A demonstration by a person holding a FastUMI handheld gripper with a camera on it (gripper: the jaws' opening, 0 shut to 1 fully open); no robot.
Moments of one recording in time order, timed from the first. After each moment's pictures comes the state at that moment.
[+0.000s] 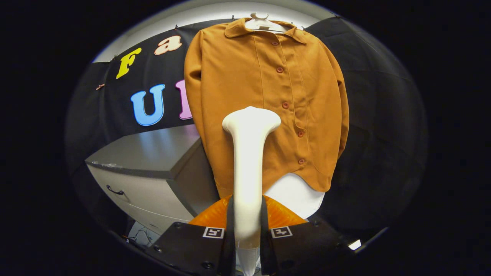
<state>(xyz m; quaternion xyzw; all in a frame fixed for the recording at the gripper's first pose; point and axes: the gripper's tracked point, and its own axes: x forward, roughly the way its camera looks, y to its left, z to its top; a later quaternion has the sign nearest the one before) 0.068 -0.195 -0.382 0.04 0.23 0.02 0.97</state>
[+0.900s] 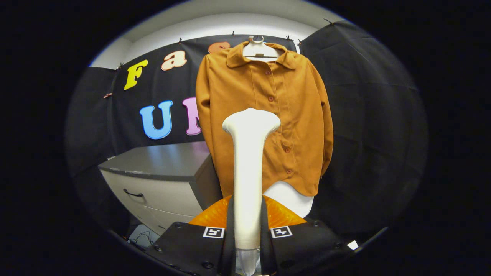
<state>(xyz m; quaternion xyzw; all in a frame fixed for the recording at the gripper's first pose) 0.017 -0.201 -0.276 0.04 0.12 0.03 0.99</state>
